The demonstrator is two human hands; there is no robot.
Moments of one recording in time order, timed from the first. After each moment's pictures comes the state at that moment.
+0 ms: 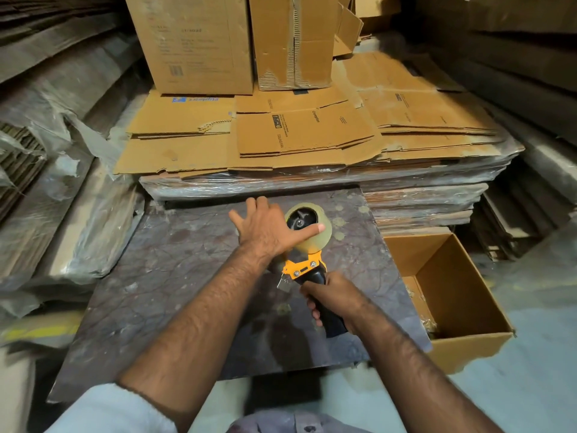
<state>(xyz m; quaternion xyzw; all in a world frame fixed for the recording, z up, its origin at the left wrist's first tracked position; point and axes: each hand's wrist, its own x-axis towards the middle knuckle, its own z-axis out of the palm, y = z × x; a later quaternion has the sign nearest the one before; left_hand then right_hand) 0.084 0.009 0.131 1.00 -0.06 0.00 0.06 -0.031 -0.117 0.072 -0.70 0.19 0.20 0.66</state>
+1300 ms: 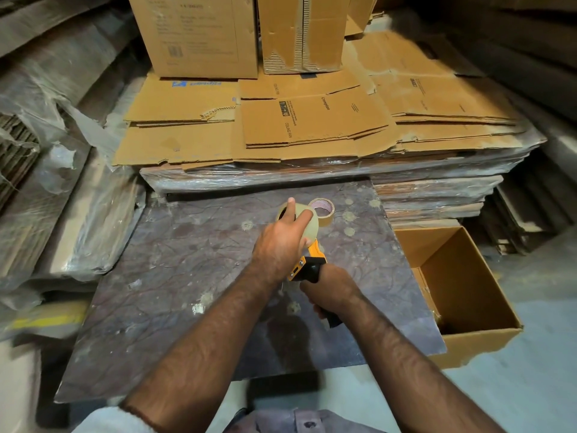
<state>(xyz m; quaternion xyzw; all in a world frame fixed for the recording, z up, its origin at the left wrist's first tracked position) 0.096 0.022 0.086 0.96 -0.23 0.01 0.15 0.005 -0.090 0.083 -0.89 0.16 0.17 0.39</state>
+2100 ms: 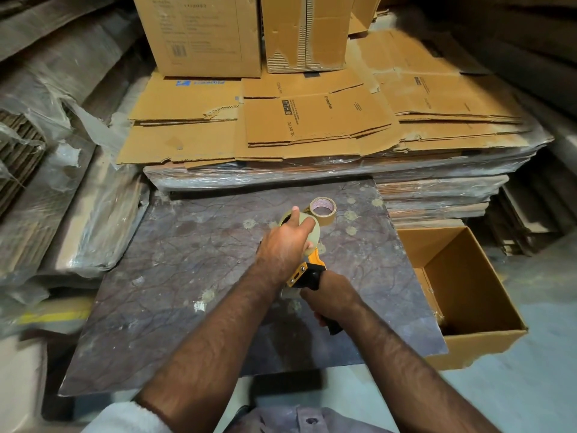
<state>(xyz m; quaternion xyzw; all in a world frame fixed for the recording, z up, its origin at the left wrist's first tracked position) 0.091 0.017 0.077 0.97 -0.24 0.00 0.10 -0.008 -0.088 0.081 -0.90 0.14 0.18 0.38</state>
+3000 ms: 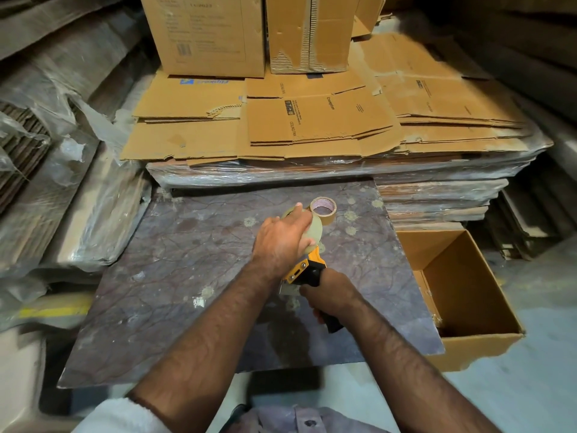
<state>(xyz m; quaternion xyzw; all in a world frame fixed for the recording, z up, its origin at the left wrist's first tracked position) 0.076 0.025 0.102 0.96 -0.25 0.04 0.13 -0.009 -0.092 0.080 -0.89 0.14 0.18 0.39</state>
